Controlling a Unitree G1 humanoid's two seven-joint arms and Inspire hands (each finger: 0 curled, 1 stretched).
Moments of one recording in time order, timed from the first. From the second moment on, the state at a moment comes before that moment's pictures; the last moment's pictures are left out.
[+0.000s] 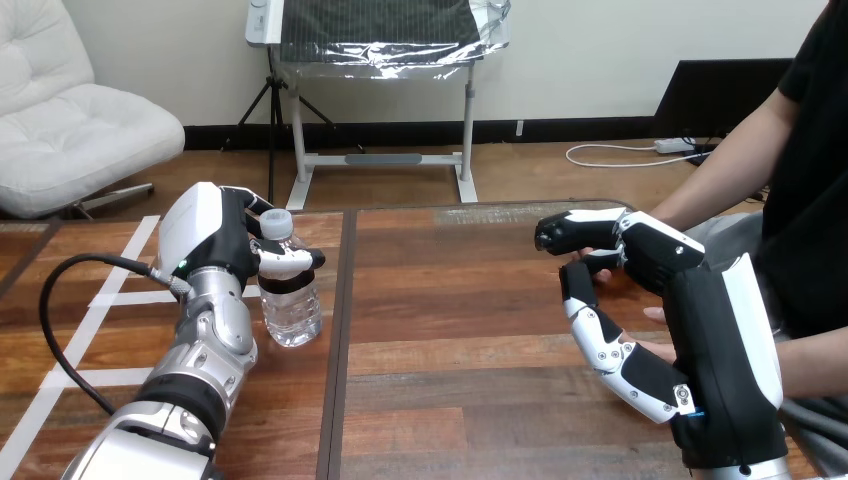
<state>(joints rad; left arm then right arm) -0.82 0.25 -0.20 1.30 0.40 -0.08 0.42 0.33 -0.13 0.04 -0.31 -0.25 -0.55 -0.02</state>
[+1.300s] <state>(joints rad) -0.80 0.26 -0.21 1.30 0.40 -0.13 0.45 0.33 -0.13 0.04 -0.31 -0.25 -0.54 0.01</state>
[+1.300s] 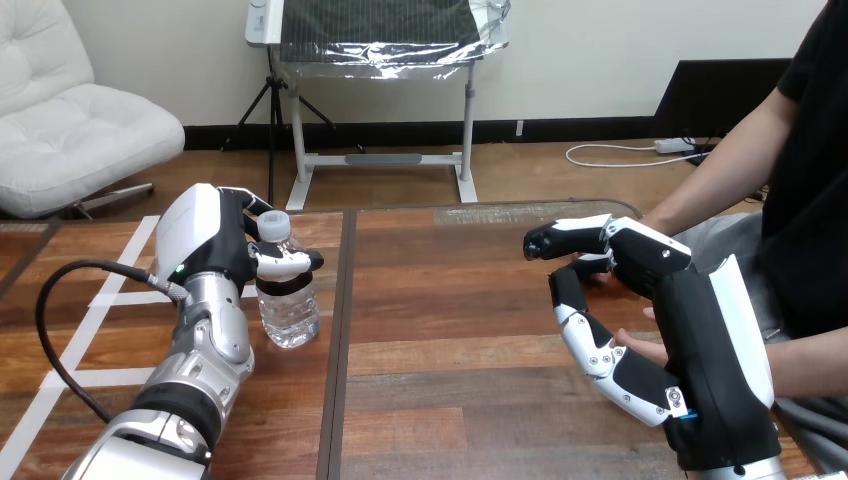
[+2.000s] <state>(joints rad) -0.80 0.26 -0.21 1.30 0.39 -0.14 0.44 0.33 -0.13 0.04 -0.31 -0.25 -0.54 0.01</state>
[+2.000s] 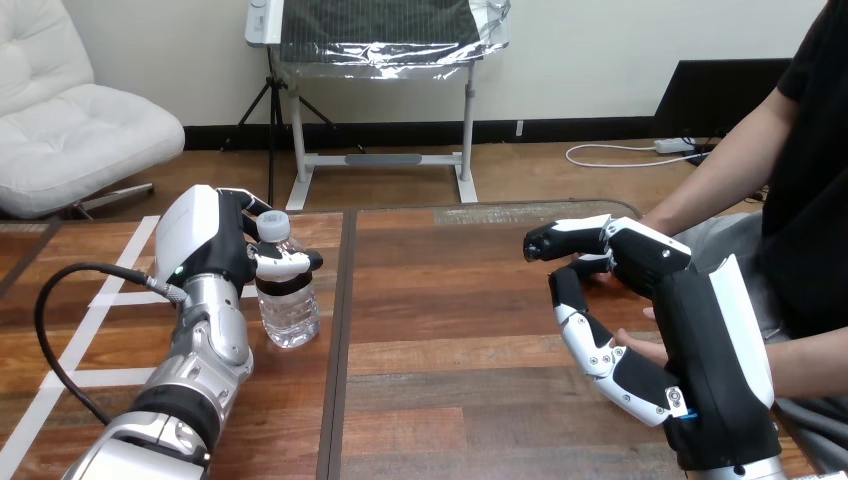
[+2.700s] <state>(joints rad) -0.77 0.26 -0.19 1.30 0.38 -0.10 0.38 0.33 -0.13 0.03 -0.31 -0.25 -0.54 0.02</state>
